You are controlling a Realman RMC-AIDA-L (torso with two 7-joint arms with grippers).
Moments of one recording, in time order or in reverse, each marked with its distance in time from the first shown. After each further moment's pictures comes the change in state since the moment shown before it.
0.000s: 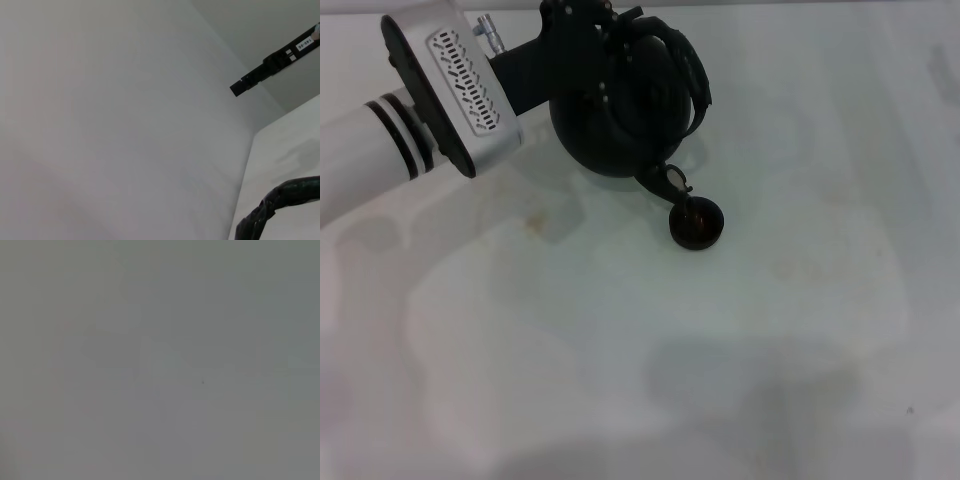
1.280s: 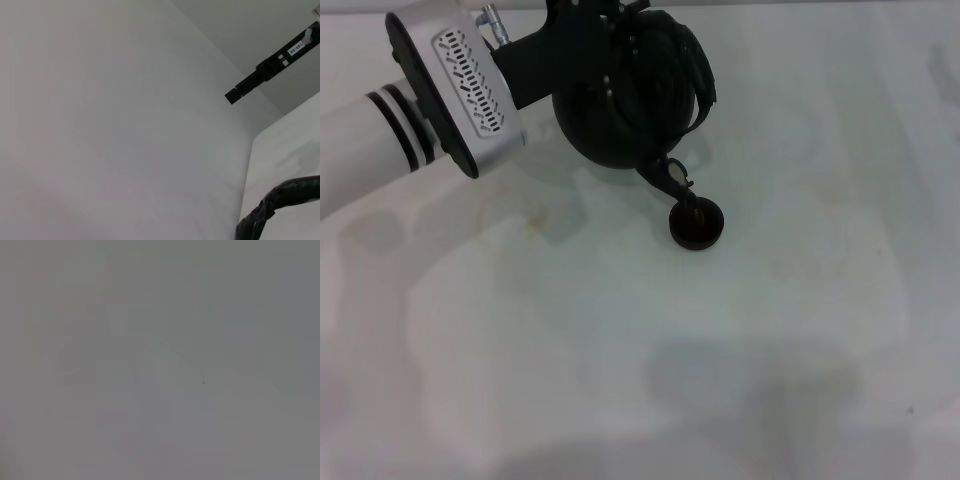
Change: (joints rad) left arm 0.009 0.002 0.000 0.045 0.024 -0.002 0.027; right arm 0.002 0.000 0.000 0.000 0.001 0.000 0.000
